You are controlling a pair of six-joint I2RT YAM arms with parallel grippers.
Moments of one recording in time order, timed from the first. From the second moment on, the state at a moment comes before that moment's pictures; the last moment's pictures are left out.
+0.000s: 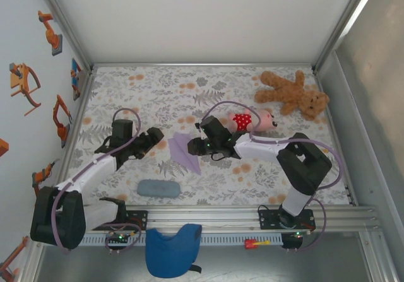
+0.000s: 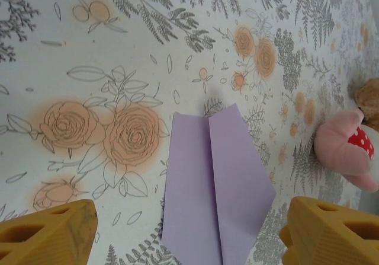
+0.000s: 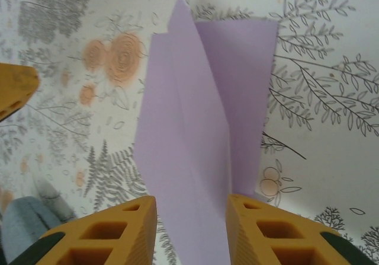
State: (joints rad) left arm -0.26 1.14 0.51 -0.20 0.35 -0.86; right arm 0.85 1.73 0.95 -0.07 -0.24 0.65
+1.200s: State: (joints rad) left arm -0.32 1.04 0.49 0.14 0.66 -0.96; right arm 0.75 1.65 0.97 0.38 -0.56 0.80
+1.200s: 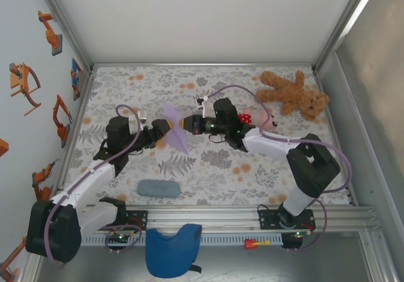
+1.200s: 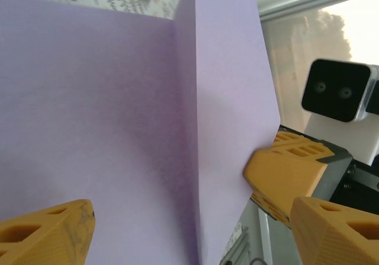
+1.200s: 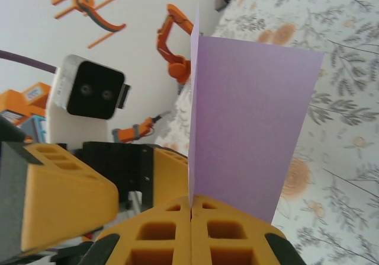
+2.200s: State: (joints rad) left arm -0.39 1.09 0.52 0.40 0.77 -0.99; right arm 0.71 1.65 0.93 0.60 -0.67 1.01
